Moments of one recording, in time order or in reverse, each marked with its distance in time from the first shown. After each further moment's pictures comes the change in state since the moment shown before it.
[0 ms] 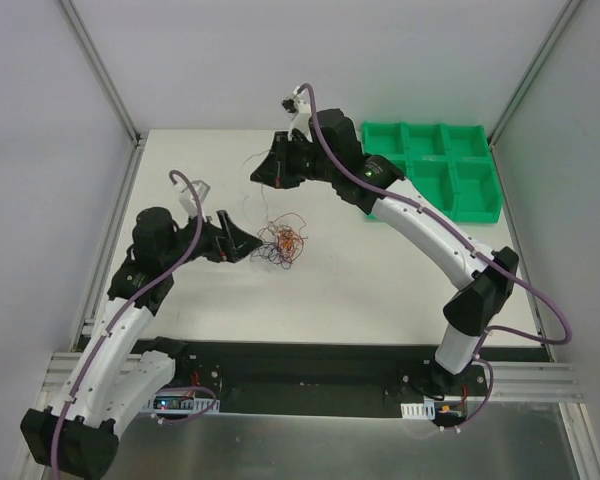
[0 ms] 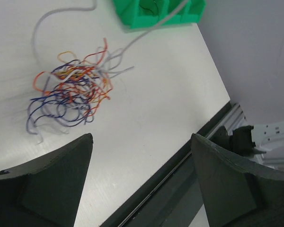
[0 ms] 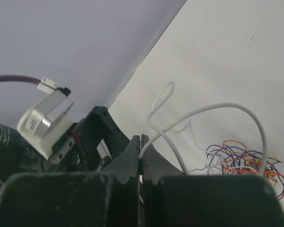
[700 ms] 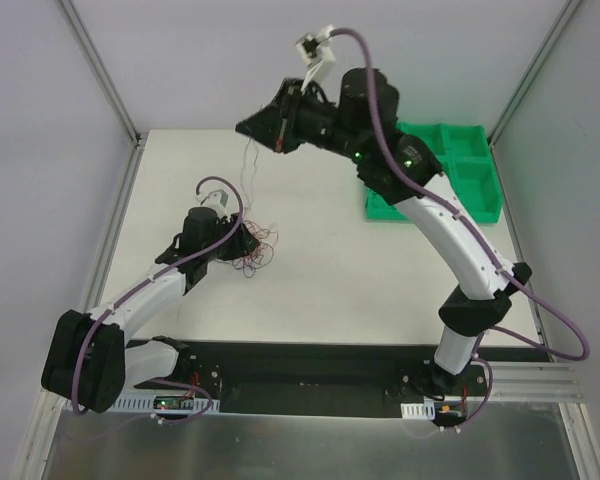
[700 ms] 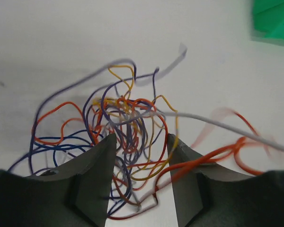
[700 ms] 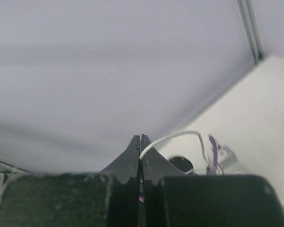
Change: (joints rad) left arm -0.172 0.406 -0.126 0.301 -0.464 0.000; right arm 0.070 0.023 0.377 -0.090 0.031 0.031
